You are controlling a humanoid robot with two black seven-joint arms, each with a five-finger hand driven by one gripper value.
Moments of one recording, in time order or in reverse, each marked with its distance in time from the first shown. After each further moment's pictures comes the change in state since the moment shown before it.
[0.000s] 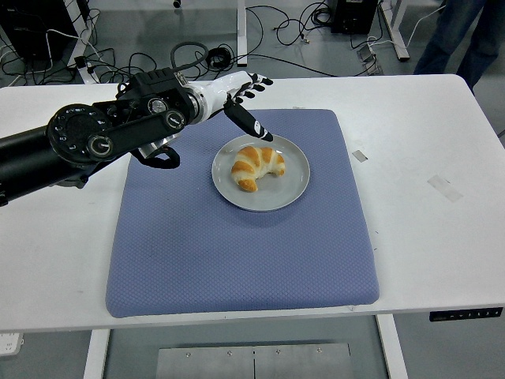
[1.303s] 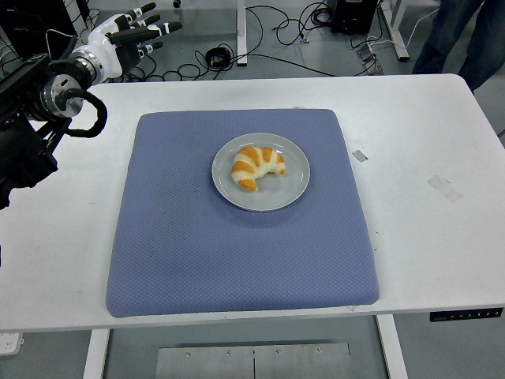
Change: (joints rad) left arm 0.116 0.011 -0.437 0.590 -0.572 -0.277 -0.251; right arm 0.000 0.000 0.000 0.000 0.000 0.000 0.000
